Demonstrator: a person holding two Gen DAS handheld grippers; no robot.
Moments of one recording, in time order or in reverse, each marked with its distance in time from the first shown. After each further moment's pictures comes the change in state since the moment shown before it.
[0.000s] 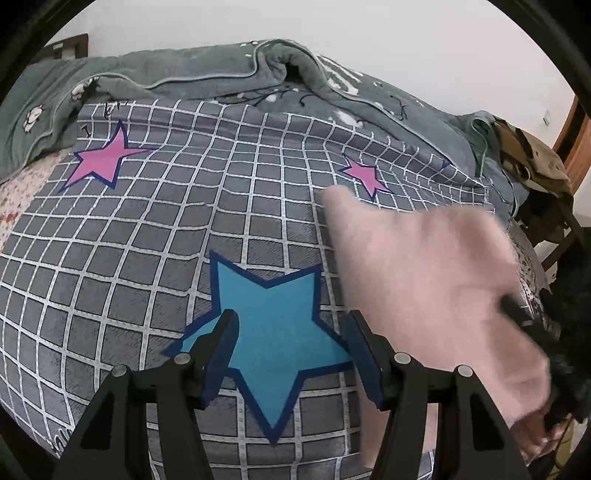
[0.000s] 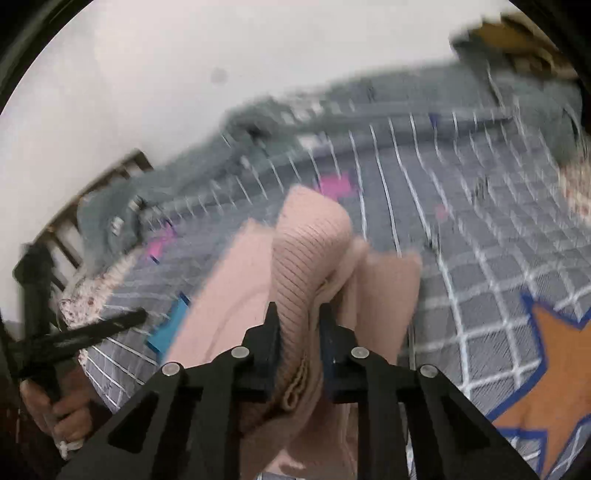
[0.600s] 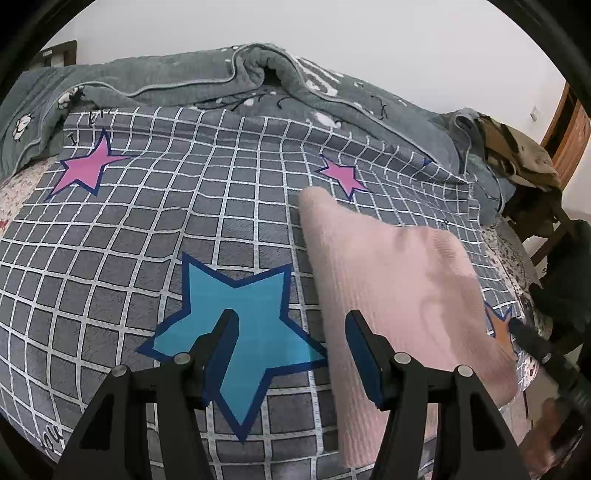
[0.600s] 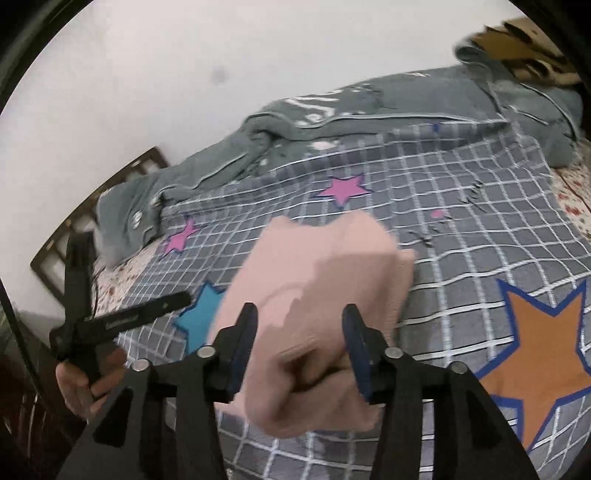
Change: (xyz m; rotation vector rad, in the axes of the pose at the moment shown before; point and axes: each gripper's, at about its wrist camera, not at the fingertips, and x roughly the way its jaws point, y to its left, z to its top) left arm -0.008 -0.024 -0.005 0.031 -0.021 -0.040; right arm -0.038 0.016 -0.005 -0.025 0.074 0.007
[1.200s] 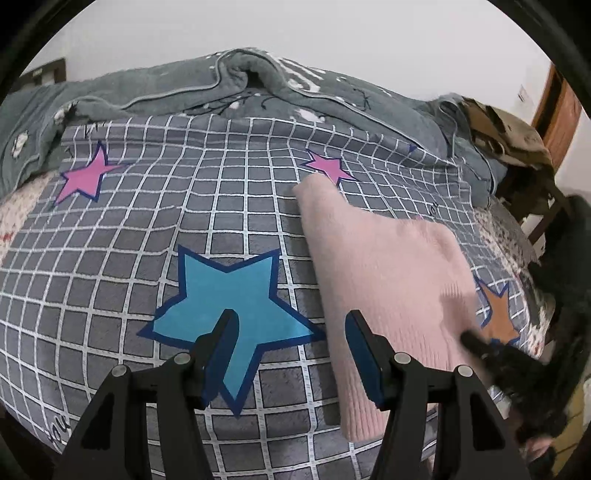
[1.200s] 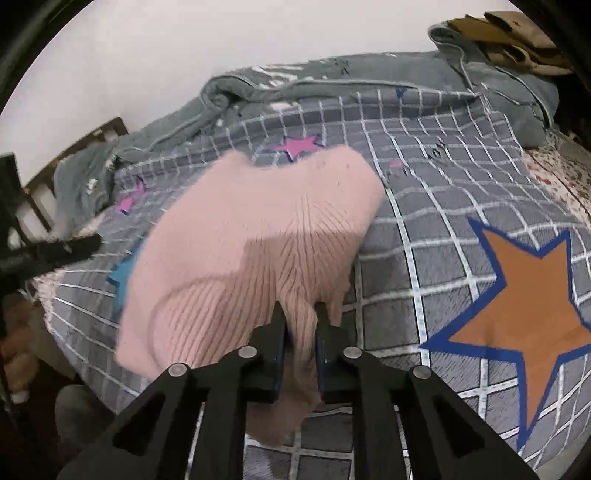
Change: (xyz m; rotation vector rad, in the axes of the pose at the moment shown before) left arm -0.015 -0.017 -0.016 0.079 0.000 0.021; right arm 0.023 -0.028 -0.042 -0.021 0.043 -0.163
